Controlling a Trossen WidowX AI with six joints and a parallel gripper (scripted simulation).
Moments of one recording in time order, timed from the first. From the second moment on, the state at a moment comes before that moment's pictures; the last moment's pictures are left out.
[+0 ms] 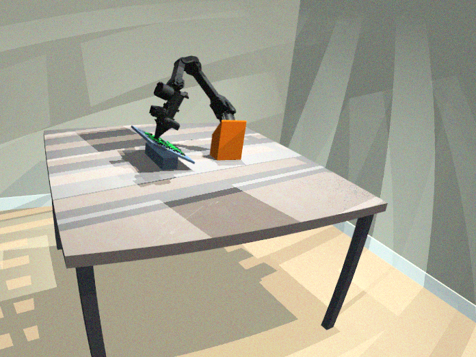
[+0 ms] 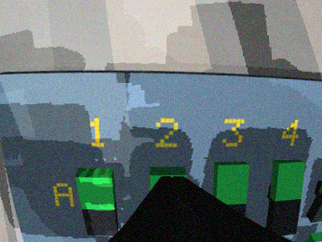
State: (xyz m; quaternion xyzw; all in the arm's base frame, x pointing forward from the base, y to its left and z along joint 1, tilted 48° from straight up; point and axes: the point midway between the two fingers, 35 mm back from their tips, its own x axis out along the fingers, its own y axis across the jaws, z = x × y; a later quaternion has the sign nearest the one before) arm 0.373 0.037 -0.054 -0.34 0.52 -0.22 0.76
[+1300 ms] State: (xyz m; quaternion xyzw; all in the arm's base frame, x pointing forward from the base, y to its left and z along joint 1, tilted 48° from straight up) arm 0.345 0.036 0.028 -0.34 0.51 -0.21 0.76
